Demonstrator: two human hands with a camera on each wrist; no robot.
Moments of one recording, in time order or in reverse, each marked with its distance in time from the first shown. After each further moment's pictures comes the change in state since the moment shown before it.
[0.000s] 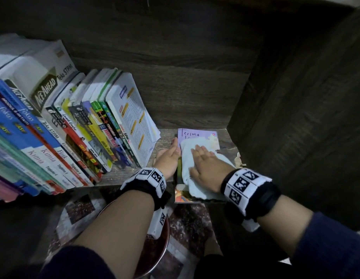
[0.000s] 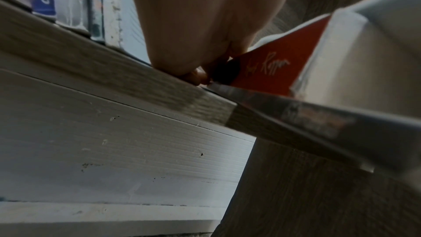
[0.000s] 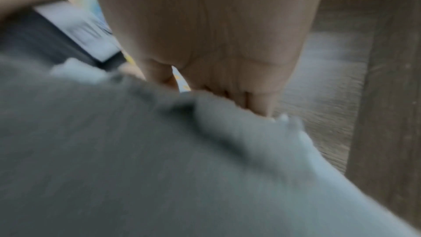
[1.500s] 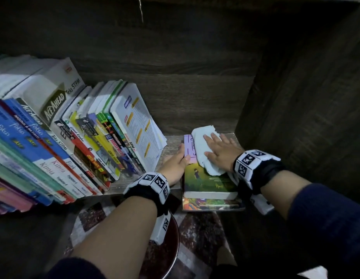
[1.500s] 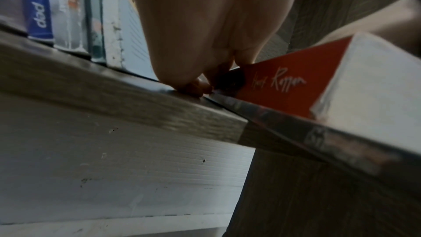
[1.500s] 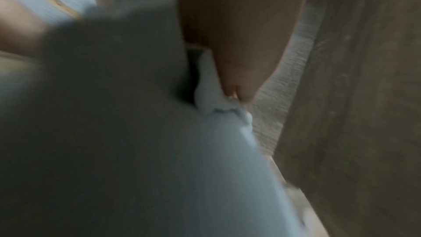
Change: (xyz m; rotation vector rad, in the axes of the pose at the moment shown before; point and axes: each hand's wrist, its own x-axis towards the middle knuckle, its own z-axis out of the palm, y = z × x) left_hand -0.005 0.014 -0.016 0.161 -0.107 0.087; right_hand 0.046 0.053 -0.021 0.009 0.032 0.081
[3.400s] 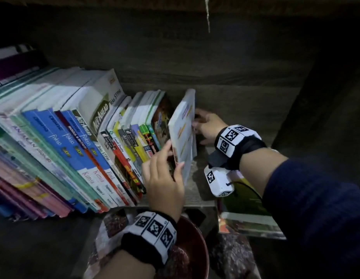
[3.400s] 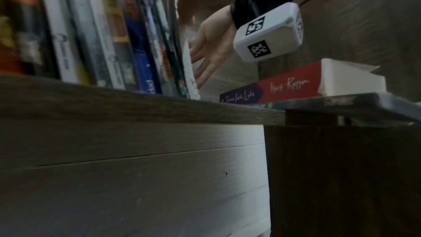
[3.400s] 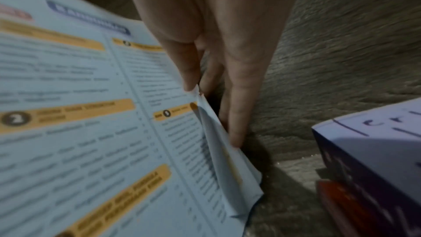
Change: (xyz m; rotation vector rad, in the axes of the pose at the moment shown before) left_hand -0.064 -0.037 -0.033 0.145 1.234 0.498; right_hand 0.073 -0.124 -0.075 1.152 0.160 -0.091
